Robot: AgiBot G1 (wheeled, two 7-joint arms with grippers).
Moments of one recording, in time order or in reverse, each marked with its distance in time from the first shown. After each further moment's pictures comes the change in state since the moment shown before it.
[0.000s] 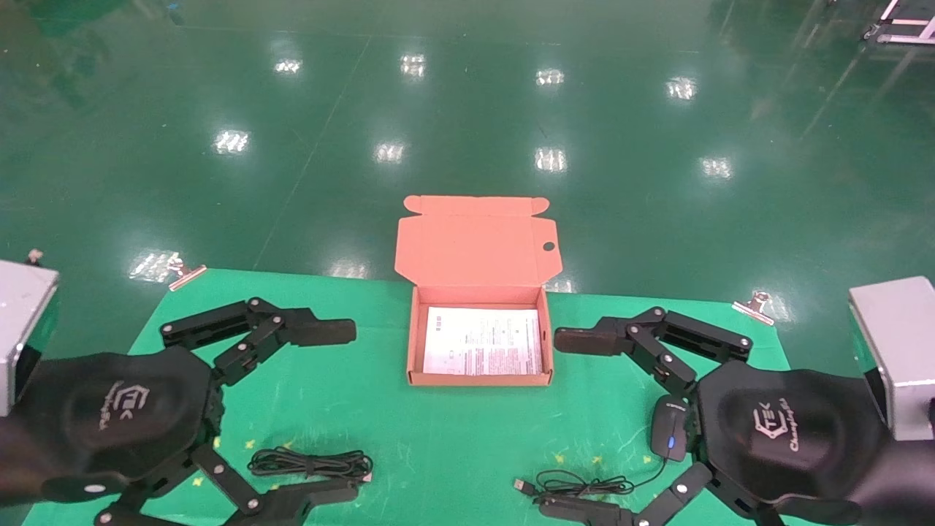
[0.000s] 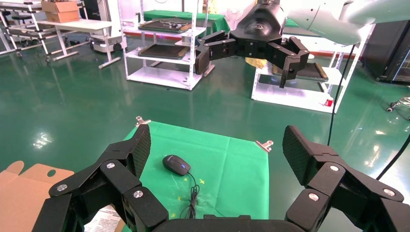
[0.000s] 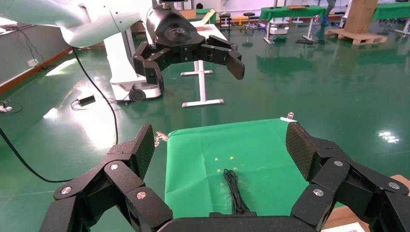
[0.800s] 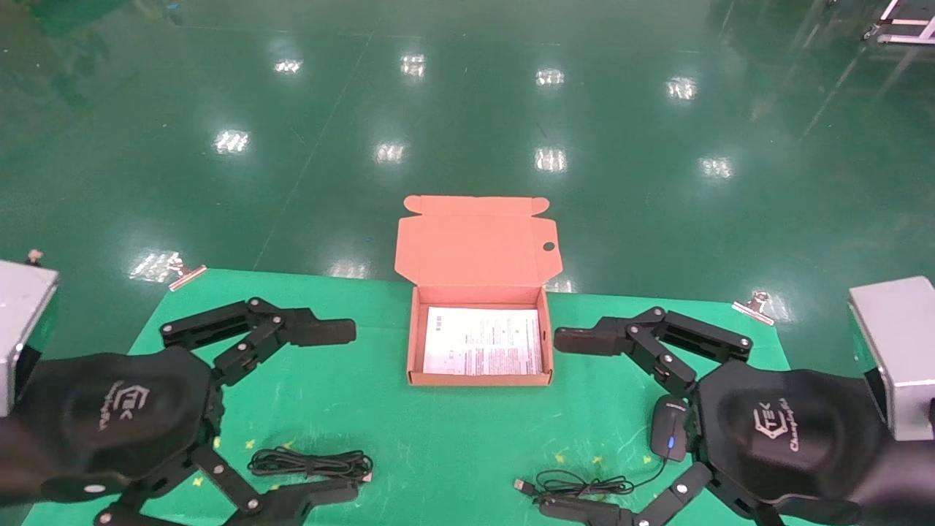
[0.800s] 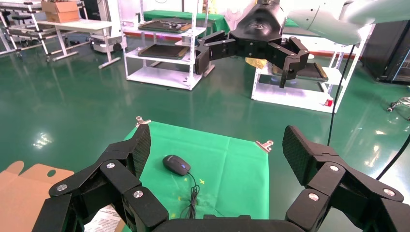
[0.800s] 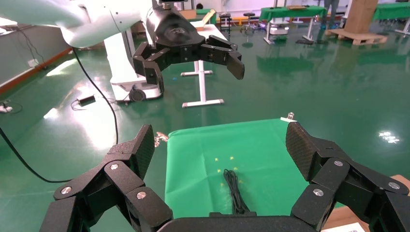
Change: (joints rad) left arm -0.017 0.004 0.017 -0.008 0.032 0.007 -0.006; right arm 0.010 0.004 -0.006 0.009 -0.019 -0.008 -0.005
